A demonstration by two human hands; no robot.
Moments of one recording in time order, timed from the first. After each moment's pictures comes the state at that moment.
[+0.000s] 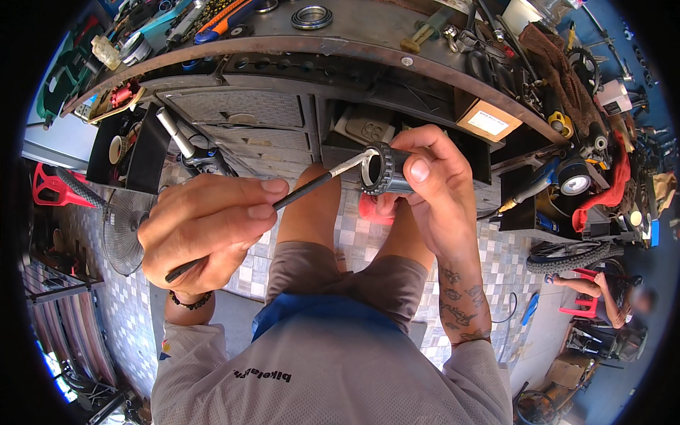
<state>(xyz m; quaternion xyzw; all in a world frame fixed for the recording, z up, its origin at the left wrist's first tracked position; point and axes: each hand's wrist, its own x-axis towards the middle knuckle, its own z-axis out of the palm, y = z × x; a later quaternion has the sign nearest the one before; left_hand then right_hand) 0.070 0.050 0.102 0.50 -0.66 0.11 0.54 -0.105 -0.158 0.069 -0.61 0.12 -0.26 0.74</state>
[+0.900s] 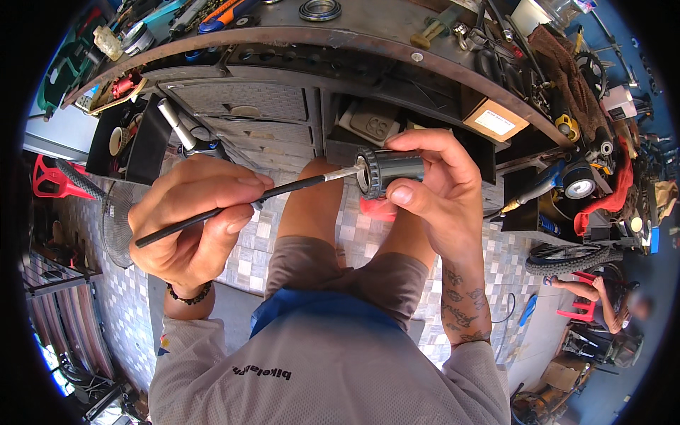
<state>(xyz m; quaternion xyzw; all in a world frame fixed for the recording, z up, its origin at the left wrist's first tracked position) 0.071 0.055 0.100 0.53 -0.61 0.08 0.59 -0.107 -0.160 0.063 -0.62 0.05 -0.30 0.72</state>
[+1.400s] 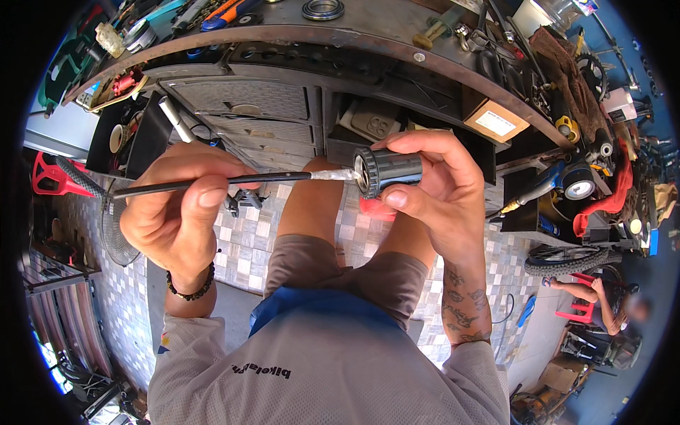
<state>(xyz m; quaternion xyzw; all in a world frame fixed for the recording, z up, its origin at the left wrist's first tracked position) 0.075 0.057 0.096 0.54 -0.55 0.08 0.63 -0.104 -0.160 0.065 -0.63 0.00 -0.29 0.72</state>
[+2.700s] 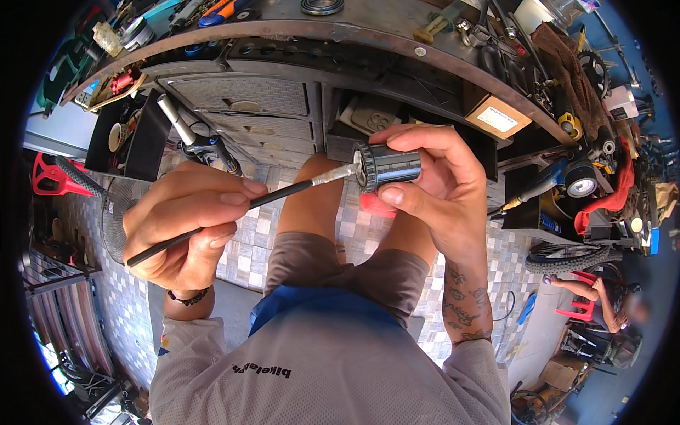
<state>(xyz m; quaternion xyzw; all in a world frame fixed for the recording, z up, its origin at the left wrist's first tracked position) 0.076 0.055 0.092 0.46 -0.63 0.09 0.61 -0.104 -0.160 0.065 -0.63 0.00 -0.28 0.72</state>
